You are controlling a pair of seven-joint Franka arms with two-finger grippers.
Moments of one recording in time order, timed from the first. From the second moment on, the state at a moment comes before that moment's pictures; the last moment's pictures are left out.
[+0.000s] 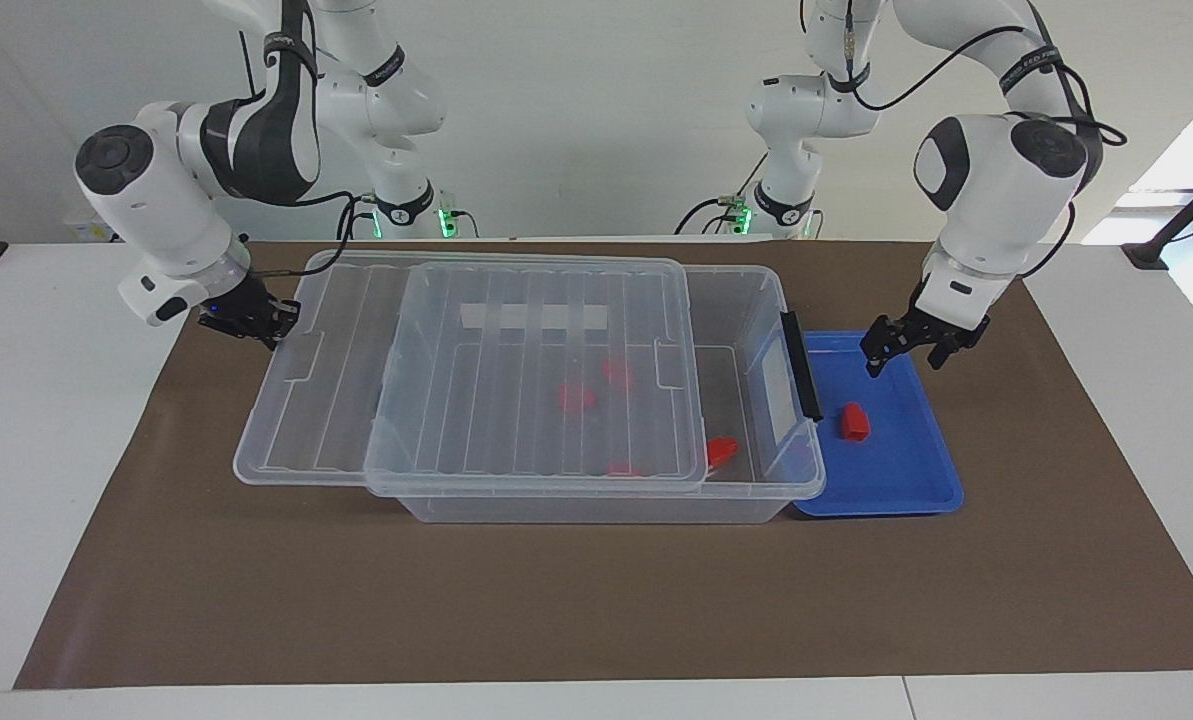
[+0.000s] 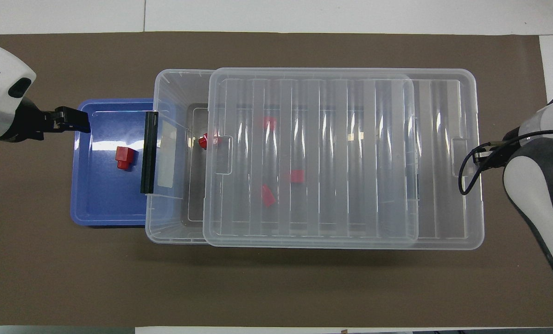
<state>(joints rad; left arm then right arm) -0.12 0.01 0.02 -1.75 -0.01 1.83 -0.16 -0.07 0.01 0.02 -1.96 -0.02 1.85 -0.02</state>
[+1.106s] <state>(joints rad) -0.11 0.00 0.02 -1.66 -0.01 1.66 -0.15 -0.06 0.00 0.14 -1.99 -0.02 1.91 0.14</state>
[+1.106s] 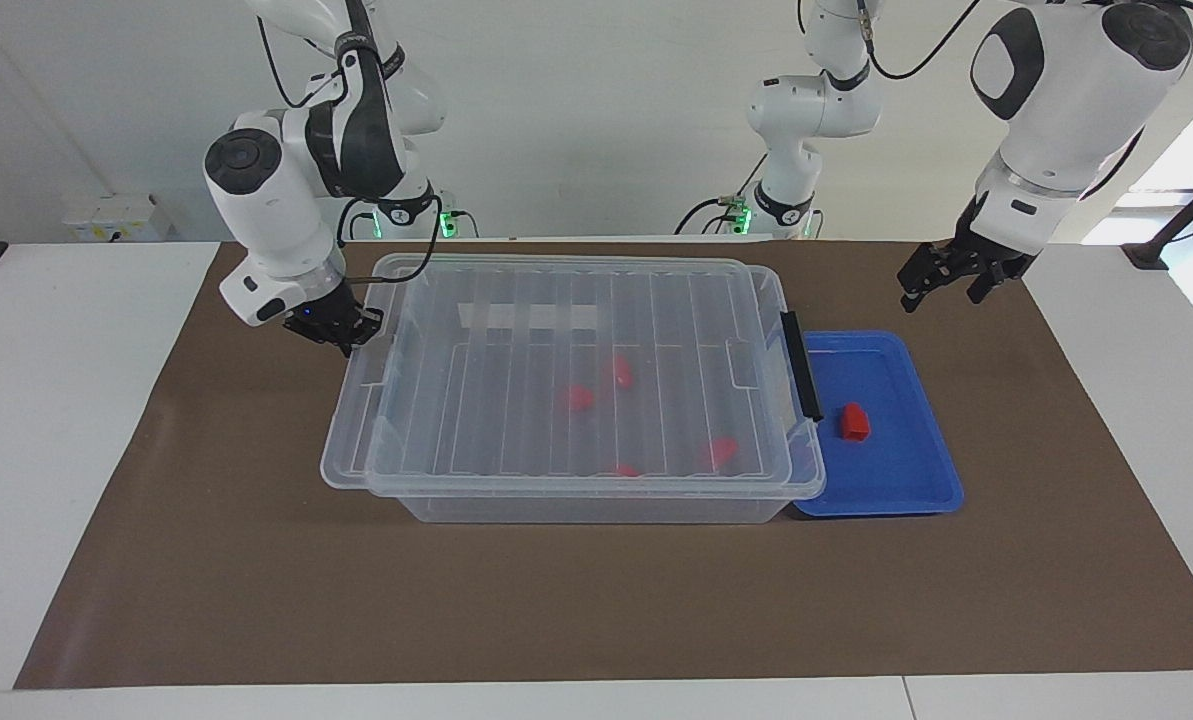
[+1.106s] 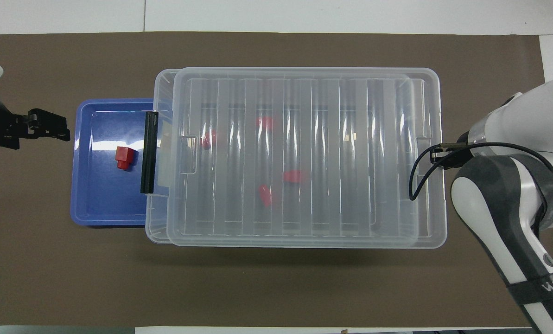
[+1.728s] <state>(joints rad) -0.11 0.00 0.02 -1.66 -0.01 1.66 -0.07 -0.06 -0.01 0.17 -2.00 -0.03 1.93 0.18</state>
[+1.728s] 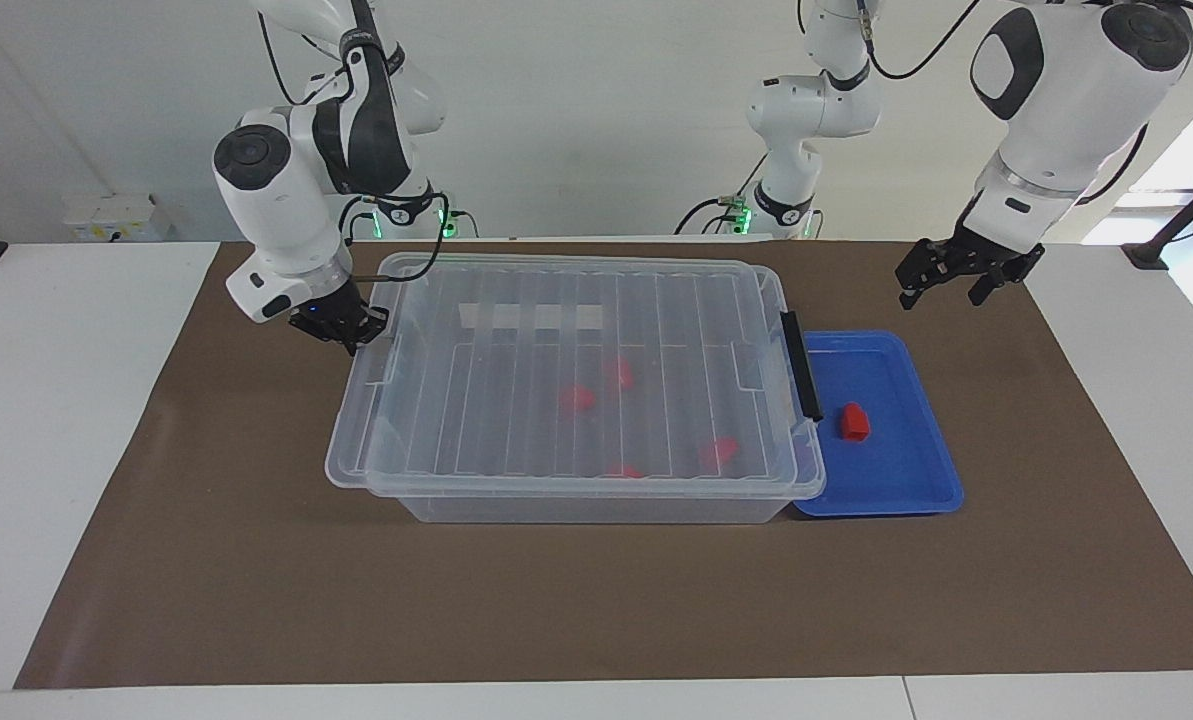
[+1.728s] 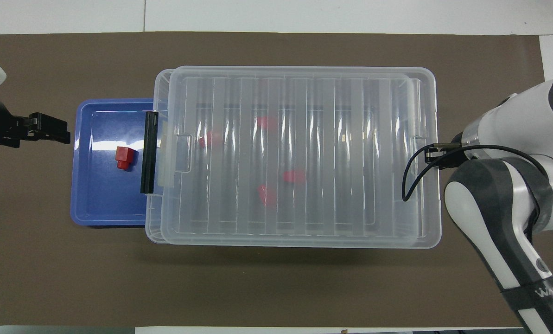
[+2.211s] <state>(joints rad) -0.11 0.00 0.02 -1.66 -0.01 1.66 -0.07 -0.06 -0.02 0.19 -2.02 -0.03 1.96 0.22</state>
